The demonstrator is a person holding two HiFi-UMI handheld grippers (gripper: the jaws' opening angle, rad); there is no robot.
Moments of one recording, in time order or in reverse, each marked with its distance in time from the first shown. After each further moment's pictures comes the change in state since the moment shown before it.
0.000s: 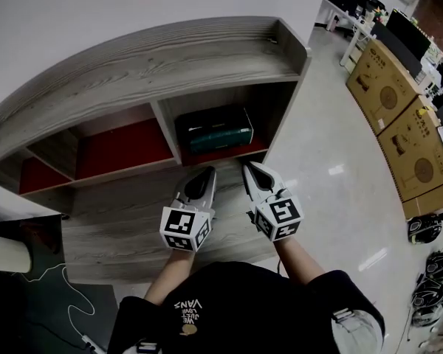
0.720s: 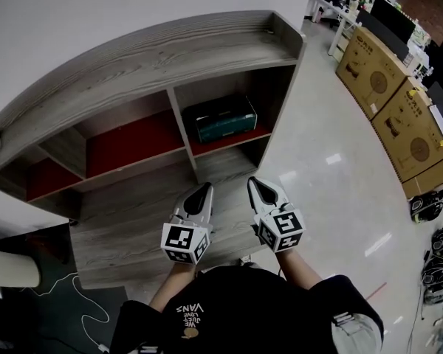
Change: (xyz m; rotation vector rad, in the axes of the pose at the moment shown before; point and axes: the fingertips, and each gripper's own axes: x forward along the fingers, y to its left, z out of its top) left arm -0.077 0.000 -0.030 -0.013 0.036 -0.059; right arm -0.054 0.049 -0.040 0.084 0.061 -0.127
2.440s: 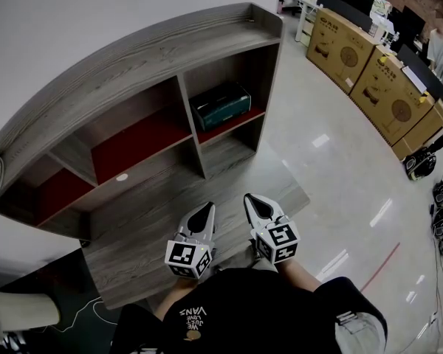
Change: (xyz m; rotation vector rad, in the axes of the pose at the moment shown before) left arm -0.094 0.000 -0.043 -0.027 0.046 -0.211; right arm -0.051 0.096 -0.057 0.052 0.047 -0.158
